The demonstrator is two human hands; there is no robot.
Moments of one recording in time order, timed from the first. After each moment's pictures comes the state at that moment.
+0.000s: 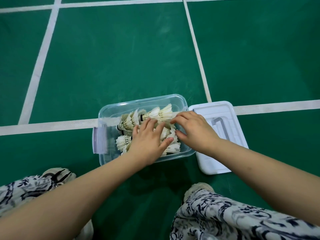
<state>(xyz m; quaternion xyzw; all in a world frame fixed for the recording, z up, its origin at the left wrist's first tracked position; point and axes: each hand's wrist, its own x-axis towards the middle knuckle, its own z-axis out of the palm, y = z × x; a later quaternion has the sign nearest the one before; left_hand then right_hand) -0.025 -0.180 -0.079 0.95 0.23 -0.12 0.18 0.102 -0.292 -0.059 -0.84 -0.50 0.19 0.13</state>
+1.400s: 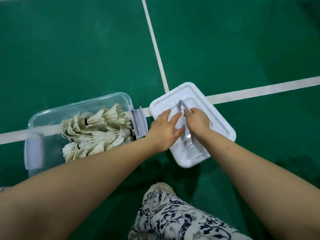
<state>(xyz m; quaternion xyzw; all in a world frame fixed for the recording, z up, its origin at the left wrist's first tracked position) 0.118 -0.301 -0.112 0.94 0.12 -0.14 0.29 0.213 -0.395 -0.119 -0.93 -0.05 0.25 0.28</state>
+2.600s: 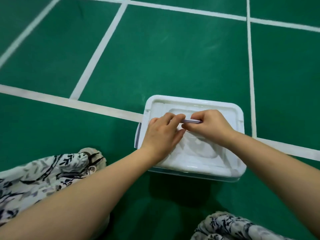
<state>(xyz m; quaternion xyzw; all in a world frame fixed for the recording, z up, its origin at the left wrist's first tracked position) -0.060 -0.115 -0.078 0.92 0.24 0.24 0.21 0.089 -0.187 -0.035 -0.80 -0.46 0.30 0.23</state>
